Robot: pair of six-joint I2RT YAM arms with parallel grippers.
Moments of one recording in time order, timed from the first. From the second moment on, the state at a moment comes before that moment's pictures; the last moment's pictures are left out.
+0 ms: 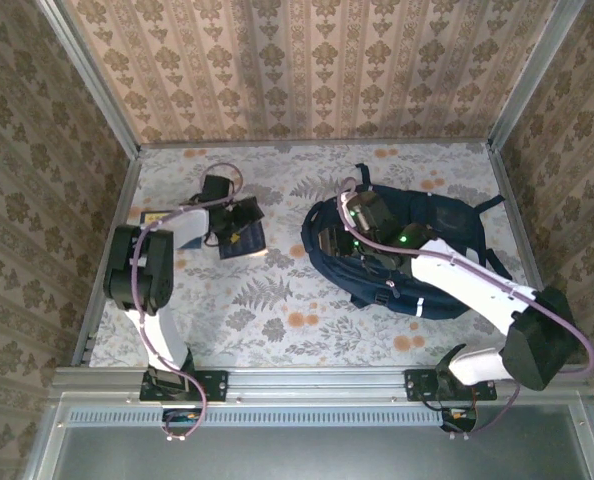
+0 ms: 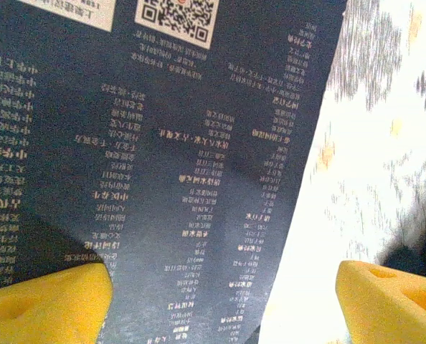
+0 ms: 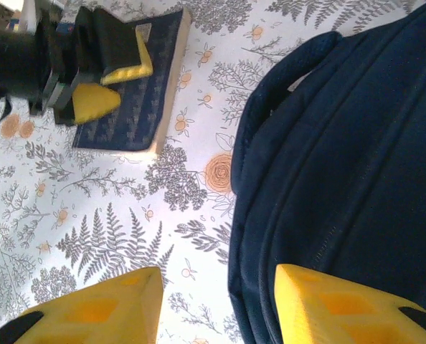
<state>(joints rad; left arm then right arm) -0.29 1.80 1.08 -0.32 0.27 -0.81 0.64 1.39 1.06 -0.43 -0.05 0.42</state>
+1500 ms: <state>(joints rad) -0.32 1.30 0.54 -0.30 0.26 -0.82 0.82 1.99 1.29 -0.43 -0.18 0.90</state>
